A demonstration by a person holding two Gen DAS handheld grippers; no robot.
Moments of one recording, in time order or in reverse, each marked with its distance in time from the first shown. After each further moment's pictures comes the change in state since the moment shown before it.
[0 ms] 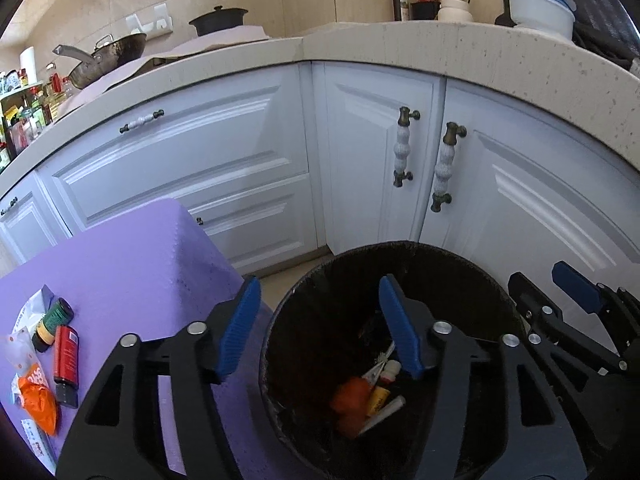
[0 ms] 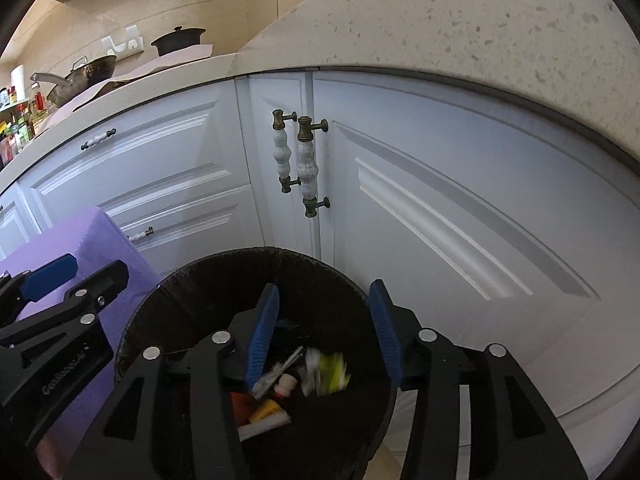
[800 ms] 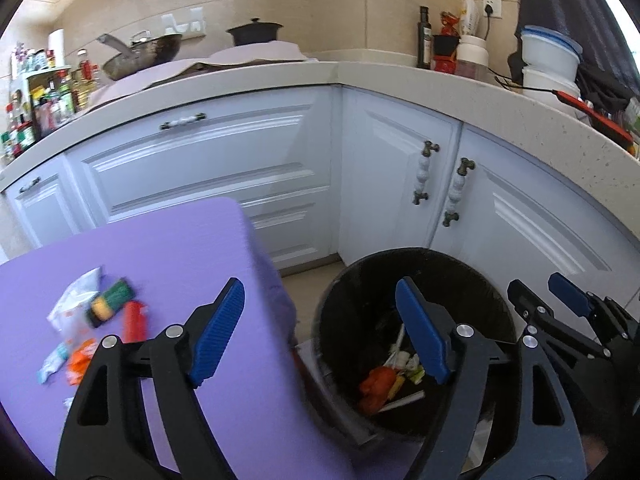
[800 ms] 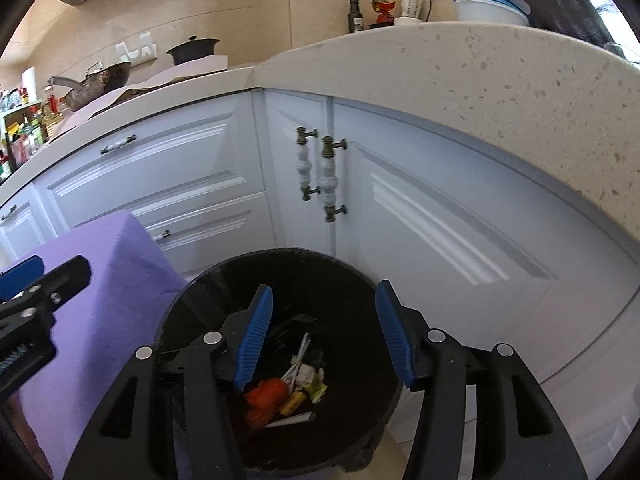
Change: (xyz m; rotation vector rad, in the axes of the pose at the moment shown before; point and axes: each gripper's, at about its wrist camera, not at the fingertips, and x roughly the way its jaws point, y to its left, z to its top) left arm -0.071 0.060 -0.011 -0.078 -0.039 0.007; right arm -0.044 0.022 -0.002 -0.008 -0.016 0.022
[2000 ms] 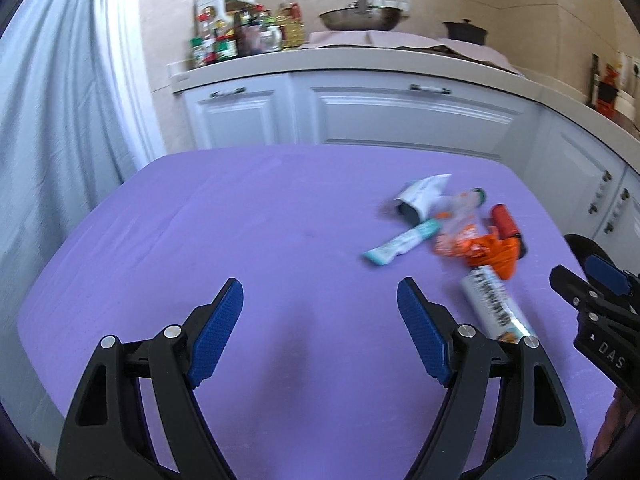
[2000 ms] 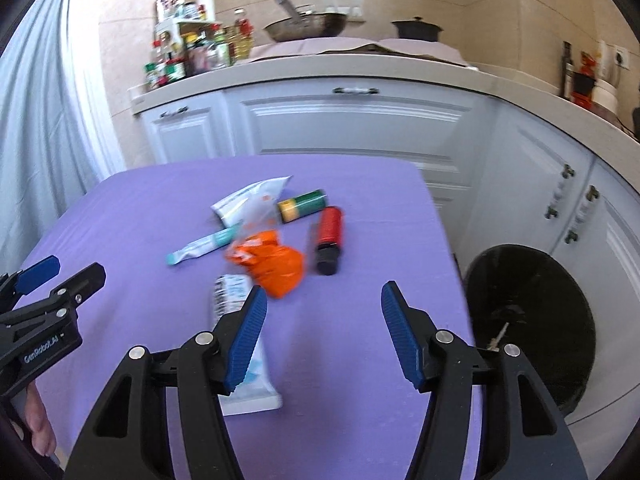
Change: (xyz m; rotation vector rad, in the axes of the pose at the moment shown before) left arm -0.145 0.253 -0.119 -0.294 0.071 0.441; right arm -0.092 0.242 -0.065 -0.348 0.073 0.449
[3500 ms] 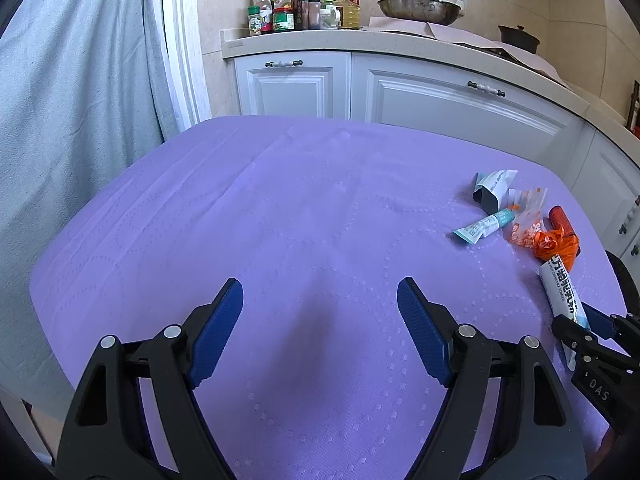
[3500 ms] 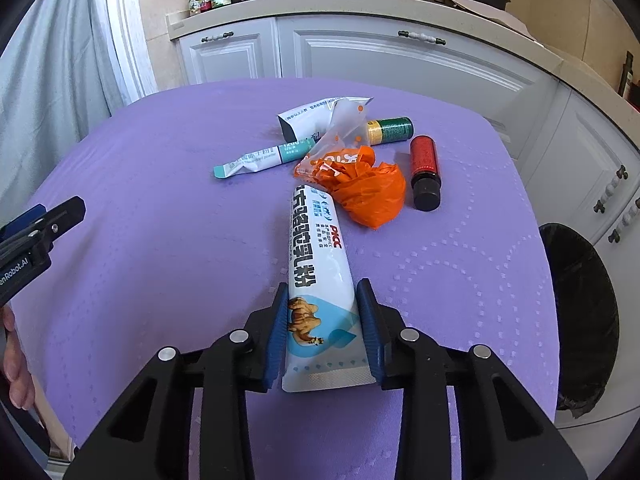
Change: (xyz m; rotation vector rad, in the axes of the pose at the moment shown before) left arm 0.007 0.055 -0.020 -0.114 0.055 0.082; right arm 0.031 0.046 -0.026 -0.130 0.208 0.080
